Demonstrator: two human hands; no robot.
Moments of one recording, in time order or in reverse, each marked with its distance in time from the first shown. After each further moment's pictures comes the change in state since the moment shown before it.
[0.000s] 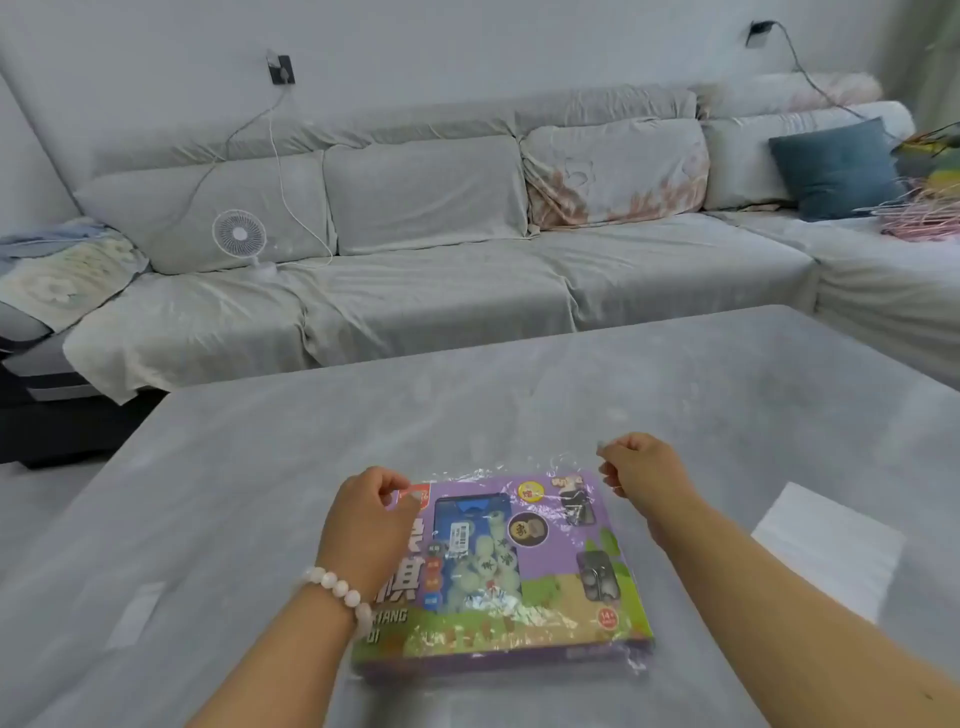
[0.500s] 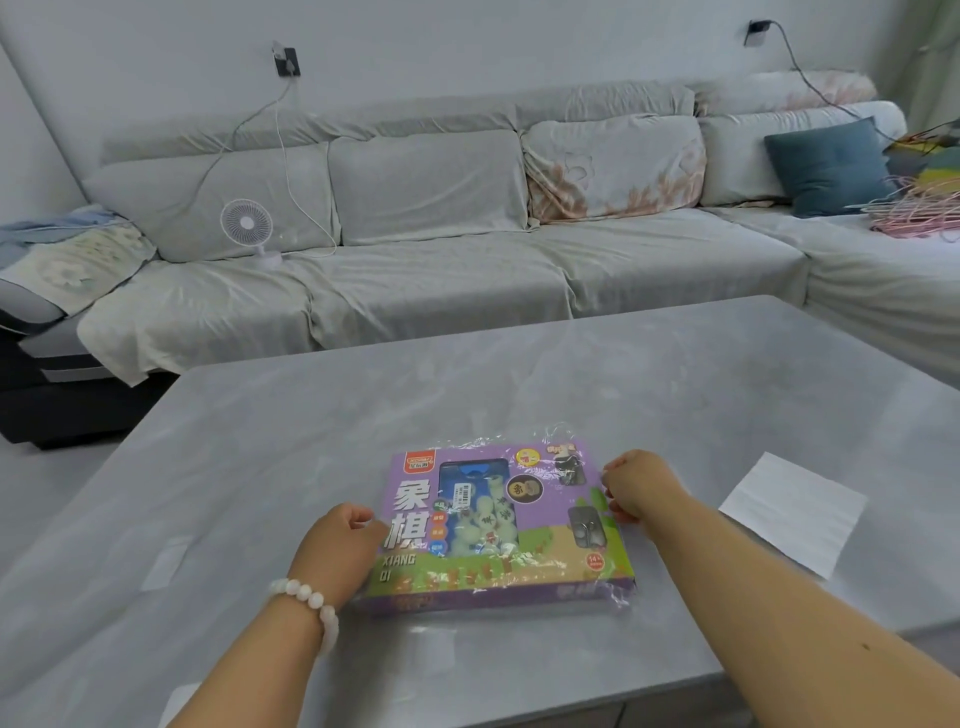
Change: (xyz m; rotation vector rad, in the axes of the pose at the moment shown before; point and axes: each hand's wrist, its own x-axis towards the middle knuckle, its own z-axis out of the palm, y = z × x) left_hand -0.040 -0.041 -0.020 -0.070 -0.149 -0.329; right_hand -0.025 0.024 -0.007 -0.237 -0.064 0.195
